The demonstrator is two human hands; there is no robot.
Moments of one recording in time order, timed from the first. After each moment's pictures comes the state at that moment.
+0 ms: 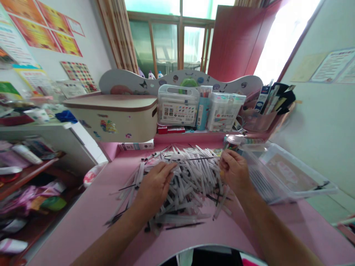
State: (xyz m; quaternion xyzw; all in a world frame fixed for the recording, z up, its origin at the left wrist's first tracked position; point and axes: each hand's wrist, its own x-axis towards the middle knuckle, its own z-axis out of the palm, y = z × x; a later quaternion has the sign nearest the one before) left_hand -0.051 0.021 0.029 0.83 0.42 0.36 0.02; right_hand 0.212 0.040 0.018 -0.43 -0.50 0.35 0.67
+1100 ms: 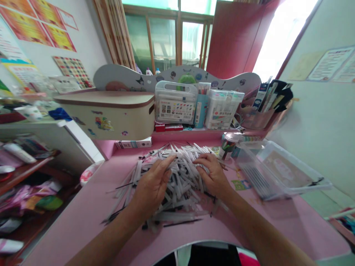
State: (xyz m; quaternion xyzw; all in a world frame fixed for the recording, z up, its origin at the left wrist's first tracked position) left_hand -0.049 0.010 0.034 0.81 0.41 0.40 0.09; right_hand 0.180 0.025 0.006 -0.47 -0.76 0.11 0.44
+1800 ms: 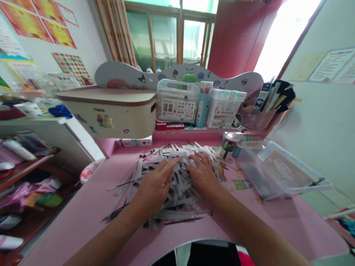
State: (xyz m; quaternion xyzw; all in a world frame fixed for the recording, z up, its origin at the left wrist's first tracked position) left_hand -0.046 0.013 0.031 0.83 0.43 0.33 0.08; right_hand 0.155 0.034 -0.011 -0.52 -0.83 -0.08 0.20
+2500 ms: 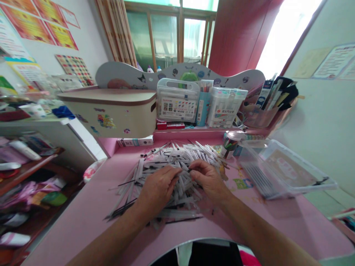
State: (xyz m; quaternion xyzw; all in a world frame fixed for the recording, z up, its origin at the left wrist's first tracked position) left_hand -0.044 0.013 0.019 0.86 0.41 0.28 0.04; right_hand 0.148 0.017 -0.004 -0.39 -0.49 0.56 0.55
